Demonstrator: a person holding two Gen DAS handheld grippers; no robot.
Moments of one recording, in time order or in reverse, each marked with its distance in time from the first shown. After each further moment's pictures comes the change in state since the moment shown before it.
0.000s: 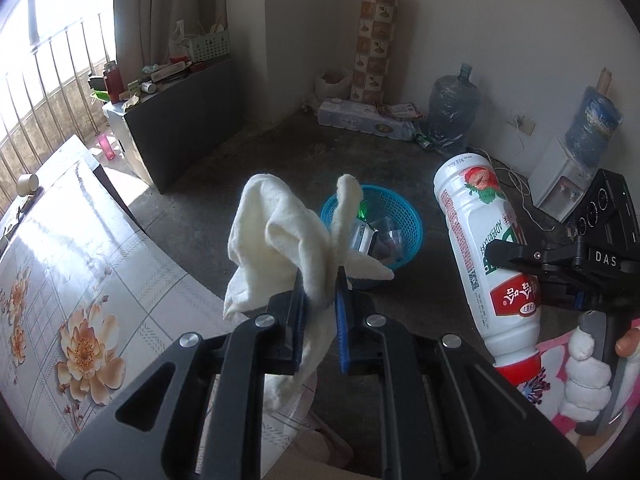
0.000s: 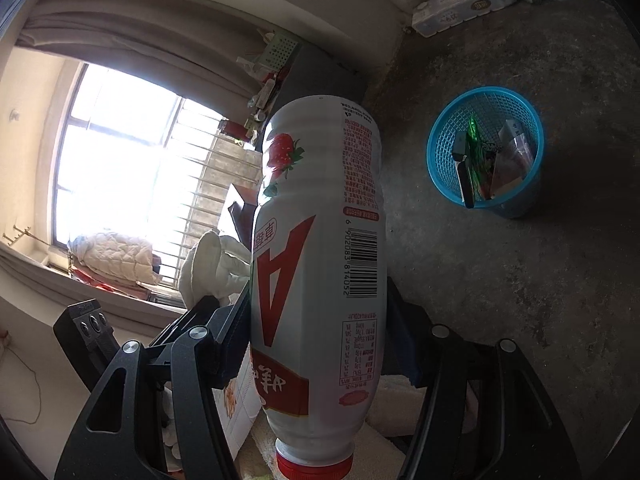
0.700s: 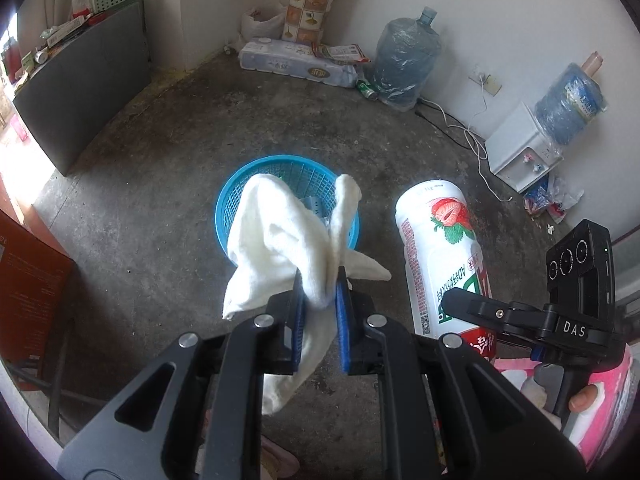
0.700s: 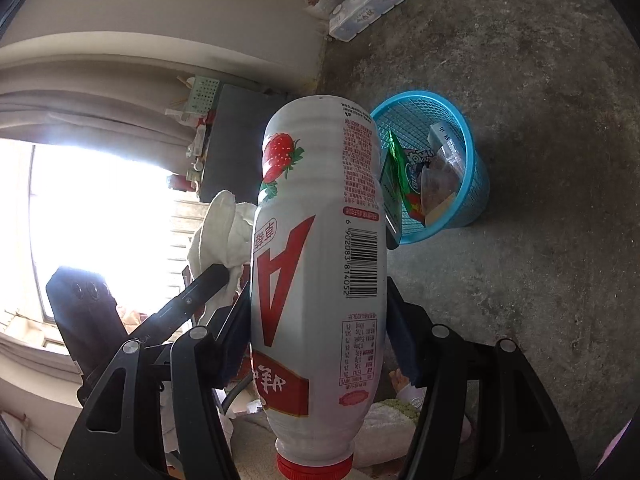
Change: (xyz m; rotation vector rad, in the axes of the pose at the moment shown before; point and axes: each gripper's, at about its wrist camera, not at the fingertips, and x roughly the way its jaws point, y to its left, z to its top) left arm 0.183 -0.068 0.083 0.013 0.252 -0.249; right arm 0.023 -0.109 0.080 0.231 -0.037 -0.091
